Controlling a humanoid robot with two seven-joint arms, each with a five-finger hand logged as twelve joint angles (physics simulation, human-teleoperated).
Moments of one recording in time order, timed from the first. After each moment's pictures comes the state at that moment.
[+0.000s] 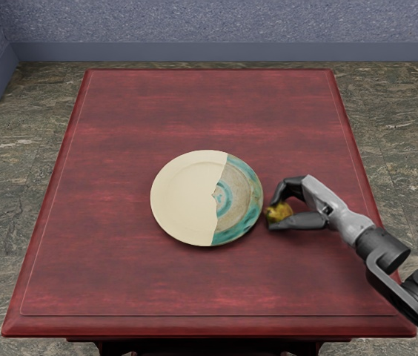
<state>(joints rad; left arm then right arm) 0.01 0.00 0.24 -0.17 0.00 -0.02 0.08 0.41 -0.63 0.45 1.44 -0.84 -0.20 0.36</state>
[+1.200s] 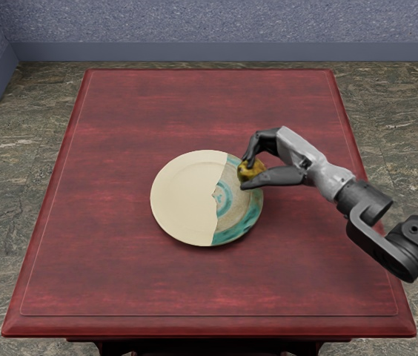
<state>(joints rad) 0.01 0.00 0.24 -0.17 0.00 -0.02 0.08 0.57 -0.57 0.53 1.51 -0.83 -0.12 0.26</state>
